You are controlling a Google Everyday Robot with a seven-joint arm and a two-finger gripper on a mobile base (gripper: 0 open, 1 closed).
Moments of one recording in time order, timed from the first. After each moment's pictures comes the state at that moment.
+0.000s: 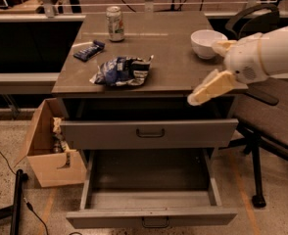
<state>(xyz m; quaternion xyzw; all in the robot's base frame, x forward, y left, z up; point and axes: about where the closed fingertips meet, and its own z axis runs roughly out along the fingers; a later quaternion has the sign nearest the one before) 0.569 -0.150 0.929 -0.51 0.74 0.13 0.43</state>
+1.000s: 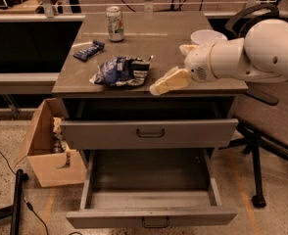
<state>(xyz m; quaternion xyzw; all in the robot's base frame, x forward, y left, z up) 0.633 -0.070 0.901 -0.45 0.73 0.19 0.48</state>
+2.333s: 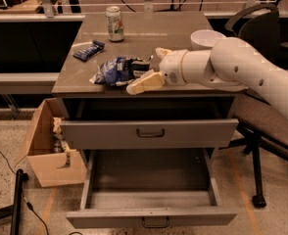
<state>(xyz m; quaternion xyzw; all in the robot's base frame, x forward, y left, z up) 0.672 -0.007 0.875 -0.45 0.69 0.24 0.52</state>
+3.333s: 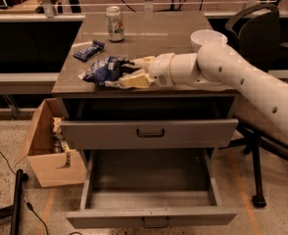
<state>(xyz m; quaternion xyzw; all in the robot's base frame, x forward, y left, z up) 0.682 0.031 0.855 -0.47 0.66 0.28 0.51</state>
